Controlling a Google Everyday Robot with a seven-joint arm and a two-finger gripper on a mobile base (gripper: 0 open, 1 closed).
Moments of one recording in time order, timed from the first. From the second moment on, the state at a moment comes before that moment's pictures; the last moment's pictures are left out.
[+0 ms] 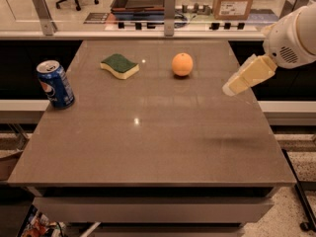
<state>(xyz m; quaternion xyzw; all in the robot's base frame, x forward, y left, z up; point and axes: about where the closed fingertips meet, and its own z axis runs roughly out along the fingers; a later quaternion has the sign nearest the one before) 0.550 -0.204 0.965 -0.45 0.81 0.00 0.38</state>
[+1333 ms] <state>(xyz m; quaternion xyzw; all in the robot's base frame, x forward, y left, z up) 0.657 -0.144 0.908 -0.35 0.83 0.10 0.42</state>
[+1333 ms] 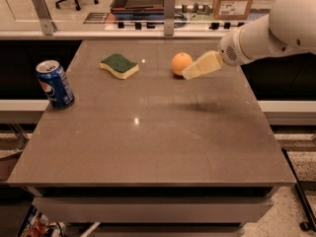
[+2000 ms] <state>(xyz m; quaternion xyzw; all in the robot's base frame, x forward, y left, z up) 0.663 -0.140 0.898 -0.35 0.84 0.11 0.41</state>
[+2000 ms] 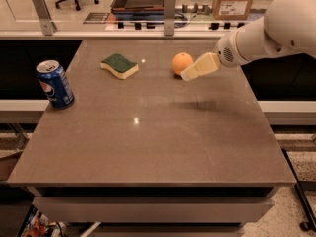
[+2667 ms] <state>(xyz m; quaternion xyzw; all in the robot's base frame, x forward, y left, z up) 0.693 -0.114 0.861 -0.32 0.83 0.17 0.42</state>
